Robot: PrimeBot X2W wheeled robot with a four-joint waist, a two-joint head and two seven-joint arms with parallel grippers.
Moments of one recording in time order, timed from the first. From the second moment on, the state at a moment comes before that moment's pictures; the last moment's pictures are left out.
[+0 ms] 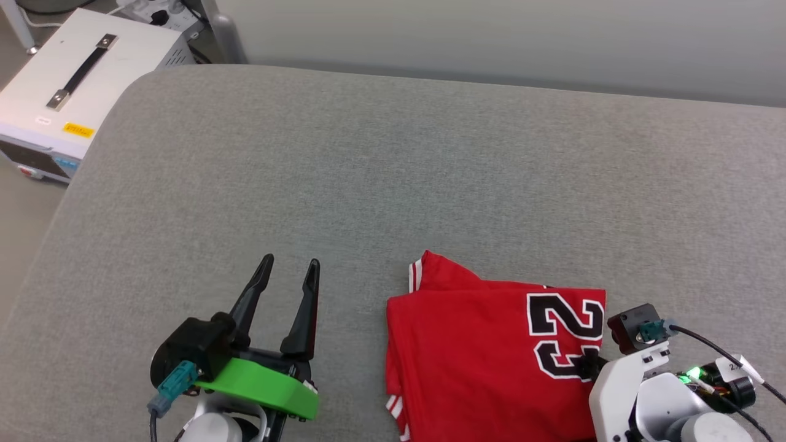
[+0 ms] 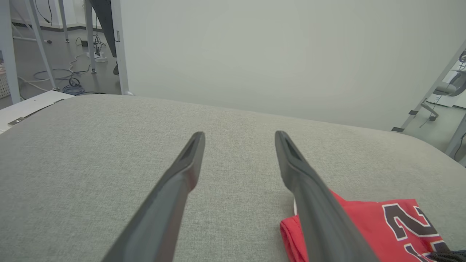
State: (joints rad) left arm -0.05 0.14 -0.20 0.06 -0.35 -0.13 -0.26; right arm -0.01 -0.19 0.18 0.03 0.19 0.13 0.57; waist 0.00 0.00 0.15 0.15
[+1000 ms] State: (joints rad) left arm -0.21 0.27 -0.34 -0.20 -0.31 -0.13 -0.19; right arm -0.48 -0.77 0.21 0.30 0.18 0.13 0.36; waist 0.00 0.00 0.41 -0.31
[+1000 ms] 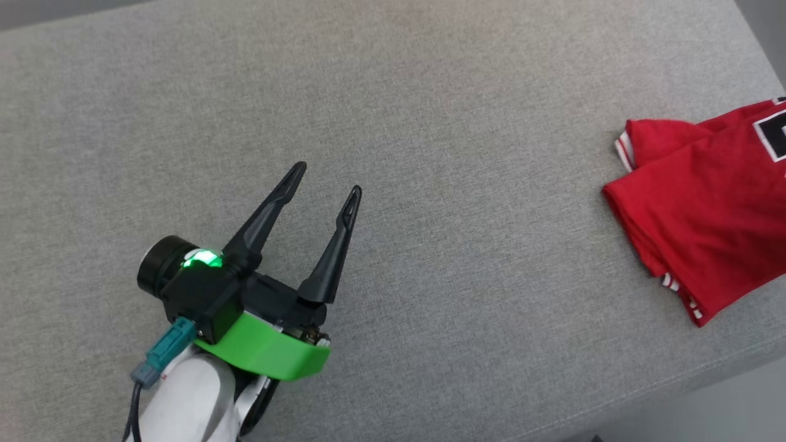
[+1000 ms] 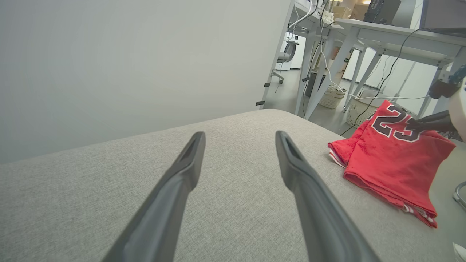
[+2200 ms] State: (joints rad) left arm -0.19 0.25 -0.27 -0.16 -0.36 -0.08 -0.24; right arm -0.64 -0.69 -0.09 0.52 0.14 0.13 0.03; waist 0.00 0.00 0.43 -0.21
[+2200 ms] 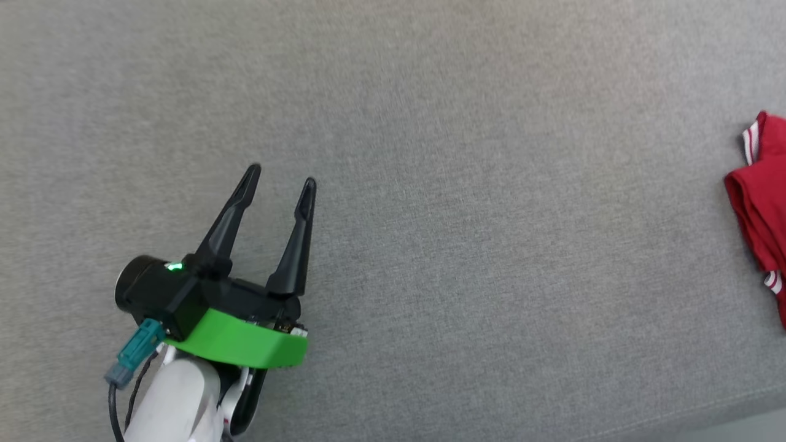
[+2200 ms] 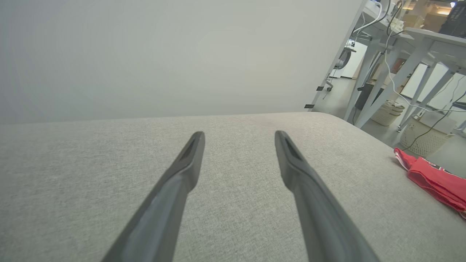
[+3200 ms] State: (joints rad) left arm 0.00 0.13 -0.11 0.07 -0.33 -0.09 -0.26; right arm 0.00 -0.08 -0.04 -0.04 0.26 0.13 -0.11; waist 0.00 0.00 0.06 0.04
